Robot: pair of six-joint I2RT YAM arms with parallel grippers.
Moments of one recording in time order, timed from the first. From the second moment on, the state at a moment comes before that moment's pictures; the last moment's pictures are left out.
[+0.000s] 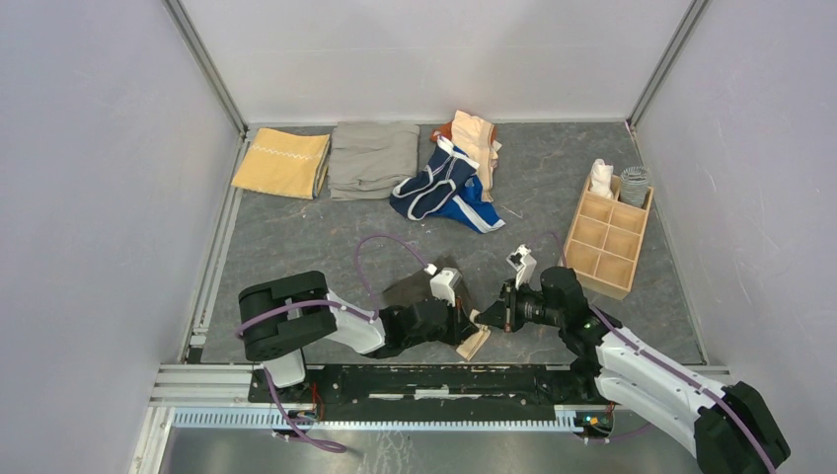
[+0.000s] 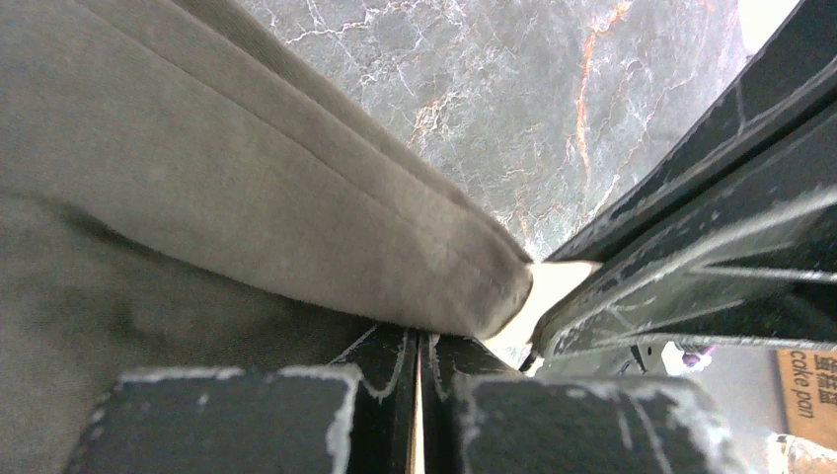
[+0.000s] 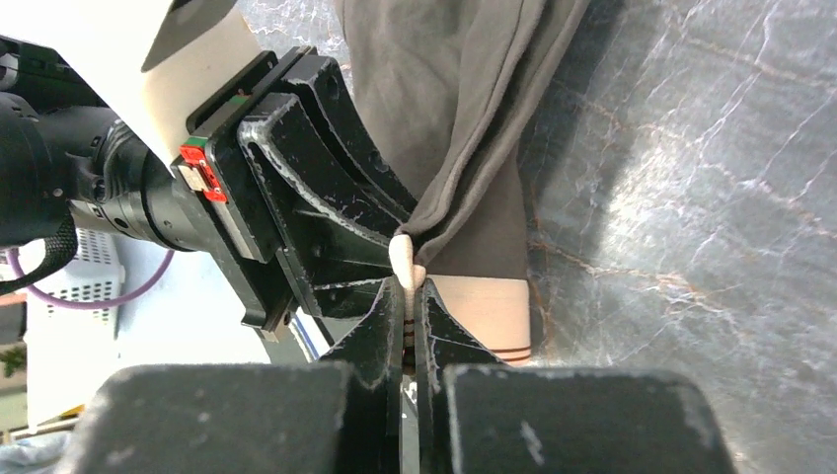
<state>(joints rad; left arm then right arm) -1.25 1.72 0.52 0.69 -0.17 -0.89 0.59 0.77 0.19 0.07 -0.54 0.57</state>
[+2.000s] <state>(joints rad) -1.25 1.52 0.45 0.42 -0.16 -0.92 0.79 0.76 0.33 -0.08 -0.20 0.26</state>
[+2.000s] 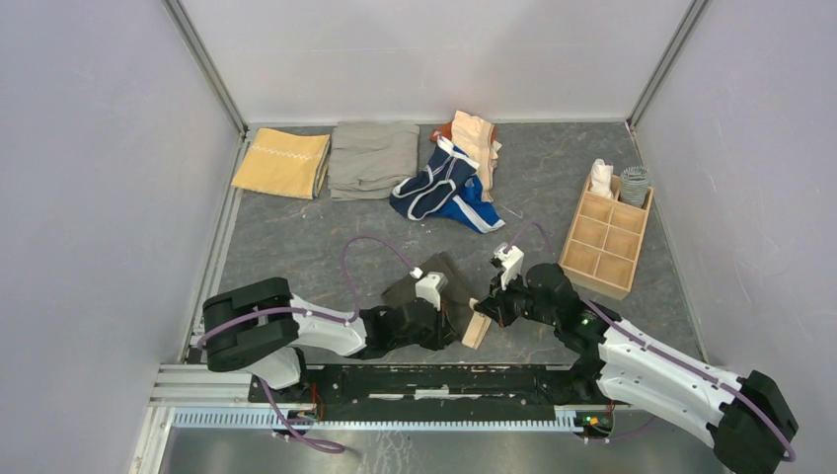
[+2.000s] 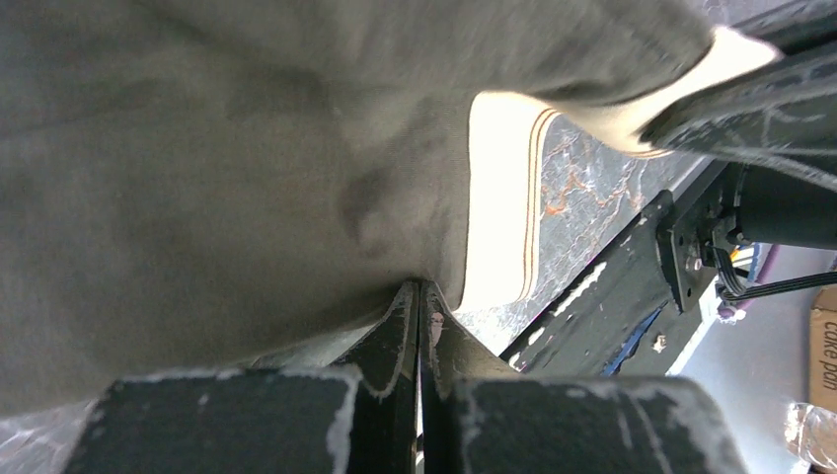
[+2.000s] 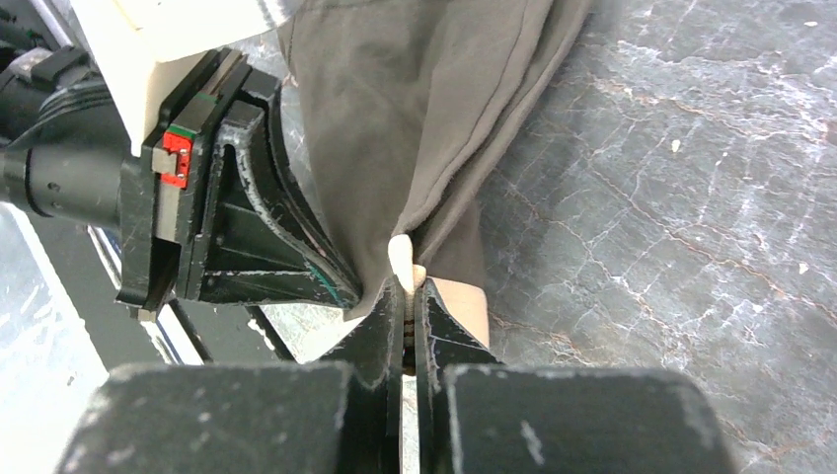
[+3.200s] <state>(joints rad) -0.85 1.47 0.97 -0.28 -0.32 -0.93 0.79 0.77 0.31 -0.07 -0.28 0.15</state>
